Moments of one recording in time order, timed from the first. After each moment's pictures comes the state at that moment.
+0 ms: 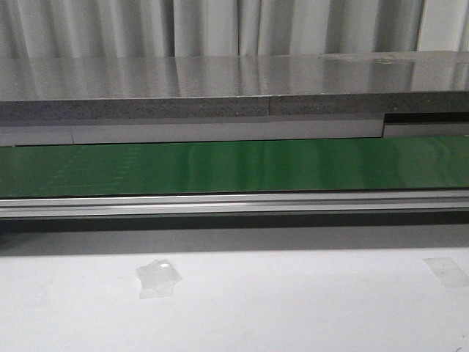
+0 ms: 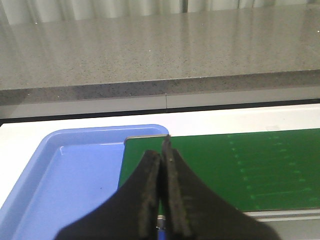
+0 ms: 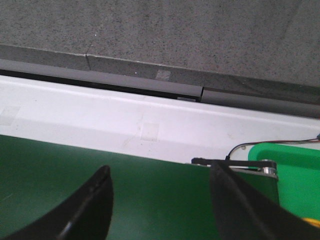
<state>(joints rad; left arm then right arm) 0.13 0.47 -0.41 -0.55 0.27 0.59 -0.03 1.11 -0.97 0.28 0.42 -0.35</state>
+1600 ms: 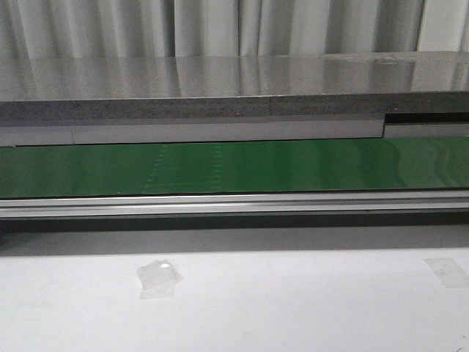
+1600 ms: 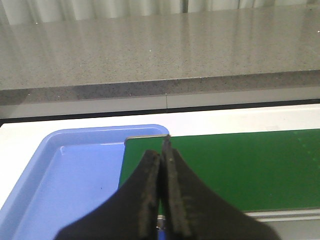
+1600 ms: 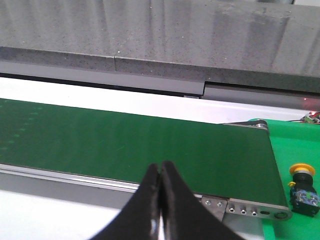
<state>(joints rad) 0.13 0.47 -0.41 -0.55 0.27 0.59 -0.02 0.37 -0.45 0.32 0.41 -0.35</state>
